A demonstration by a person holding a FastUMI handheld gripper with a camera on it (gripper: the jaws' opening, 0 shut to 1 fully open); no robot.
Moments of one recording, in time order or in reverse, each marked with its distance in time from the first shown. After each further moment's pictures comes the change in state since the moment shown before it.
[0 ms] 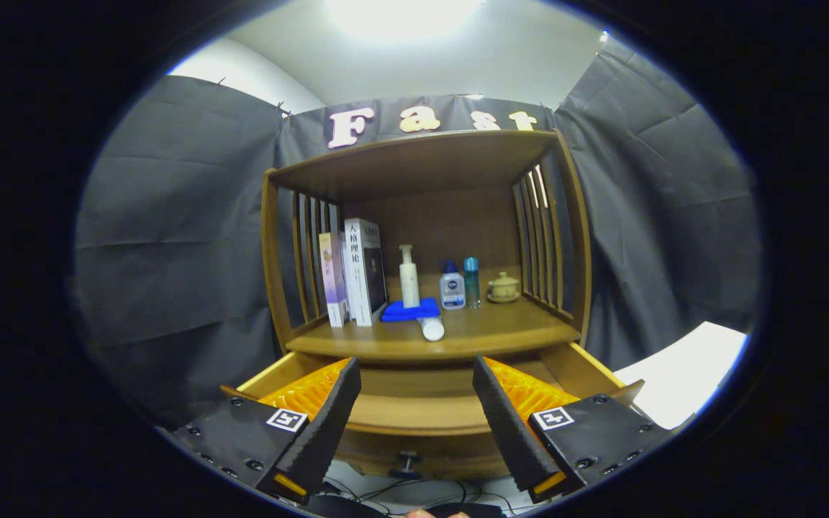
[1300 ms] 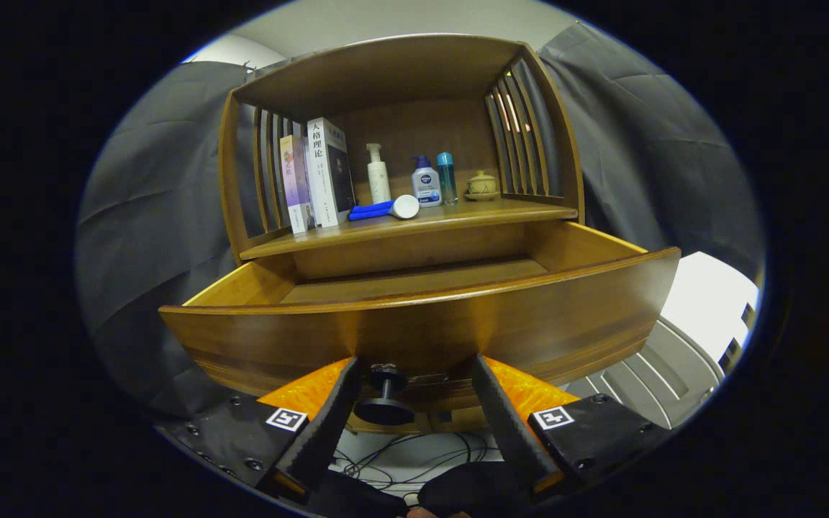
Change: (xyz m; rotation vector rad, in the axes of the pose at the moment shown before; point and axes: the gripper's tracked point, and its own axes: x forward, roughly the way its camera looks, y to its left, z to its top) arm 0.029 -0.005 -0.143 0.045 0.281 -0.098
